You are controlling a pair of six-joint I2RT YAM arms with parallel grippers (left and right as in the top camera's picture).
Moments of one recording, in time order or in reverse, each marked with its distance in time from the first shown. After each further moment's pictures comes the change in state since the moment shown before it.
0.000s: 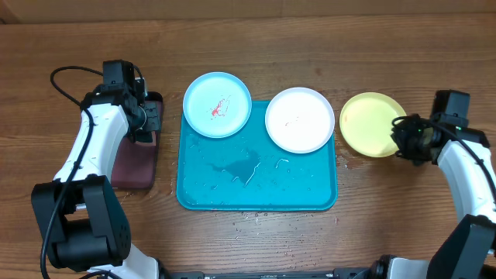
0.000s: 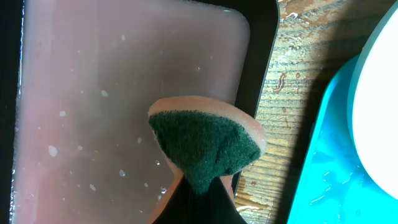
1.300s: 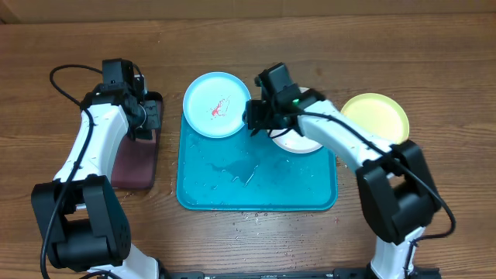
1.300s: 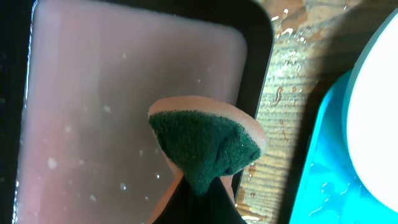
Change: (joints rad) left arm 0.000 0.000 0.000 0.042 0.000 0.010; right arm 0.826 0.489 0.450 0.166 -0.027 -0.163
